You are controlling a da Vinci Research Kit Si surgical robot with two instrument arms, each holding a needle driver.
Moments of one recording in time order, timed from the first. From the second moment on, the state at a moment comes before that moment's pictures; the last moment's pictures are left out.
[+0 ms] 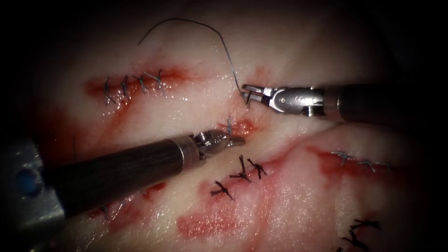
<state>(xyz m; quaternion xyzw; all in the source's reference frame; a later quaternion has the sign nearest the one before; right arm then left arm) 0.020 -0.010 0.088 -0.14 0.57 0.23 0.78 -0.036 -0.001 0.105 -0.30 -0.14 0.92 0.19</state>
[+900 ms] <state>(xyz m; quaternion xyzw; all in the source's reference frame) 0.020 -0.011 0.087 -0.13 0.60 0.19 0.77 -0.036 -0.001 0.104 -0.30 -0.15 0.92 0.19</state>
